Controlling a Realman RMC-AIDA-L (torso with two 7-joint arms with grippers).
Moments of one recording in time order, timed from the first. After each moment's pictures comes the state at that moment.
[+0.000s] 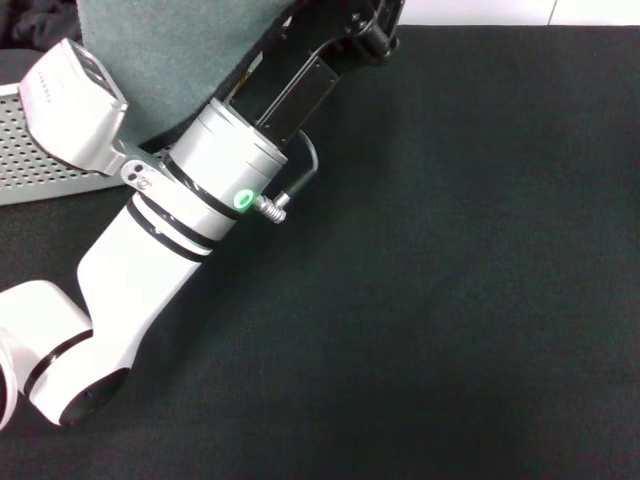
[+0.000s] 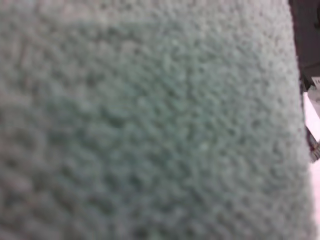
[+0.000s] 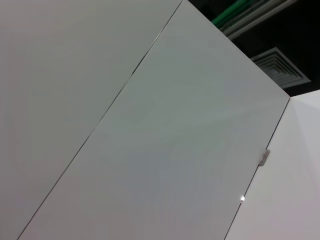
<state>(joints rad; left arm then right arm) -0.61 -2.11 2.52 0.41 -0.67 1.46 -0.63 0.82 2.03 -1.48 -1.42 -1.10 -0.77 1.25</state>
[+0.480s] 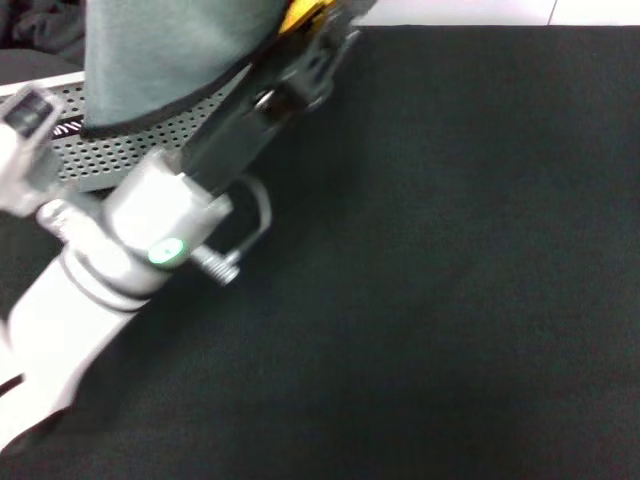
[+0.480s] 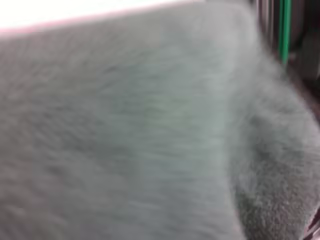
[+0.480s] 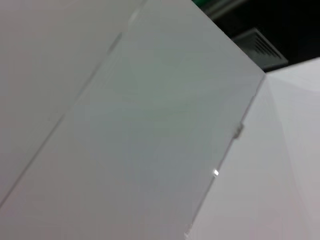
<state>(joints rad) -0.55 -2.09 2.51 0.31 -0.55 1.68 -1.00 0.74 2.02 -1.47 -1.42 -1.10 -0.76 1.24</state>
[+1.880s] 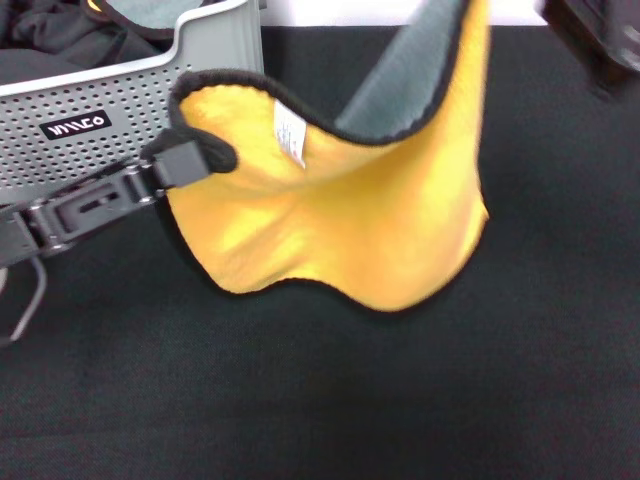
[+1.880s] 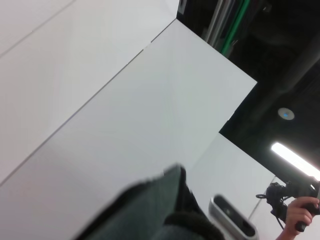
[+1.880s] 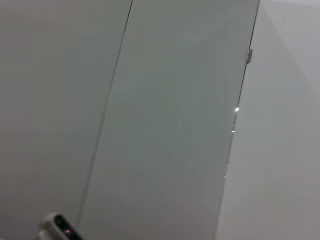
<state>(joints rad) -0.50 -1.79 2.51 0.19 -0.17 2.04 -1.42 0.11 2.02 -1.41 -1.56 -1.10 -1.27 1.34</state>
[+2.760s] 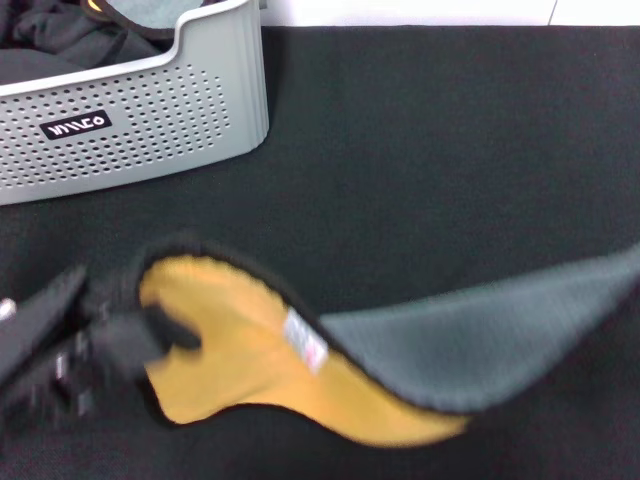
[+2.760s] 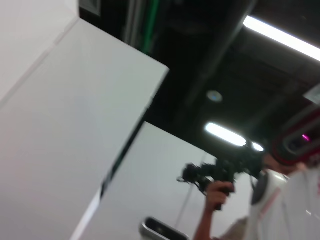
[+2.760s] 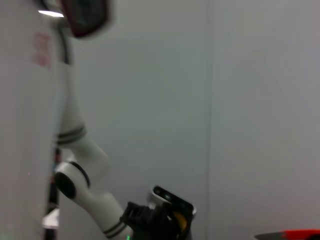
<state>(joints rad) -0.22 -1.76 2.16 0.59 0.32 2.04 -1.23 -0.01 2.02 -1.14 -1.50 -1.16 -1.92 1.52</state>
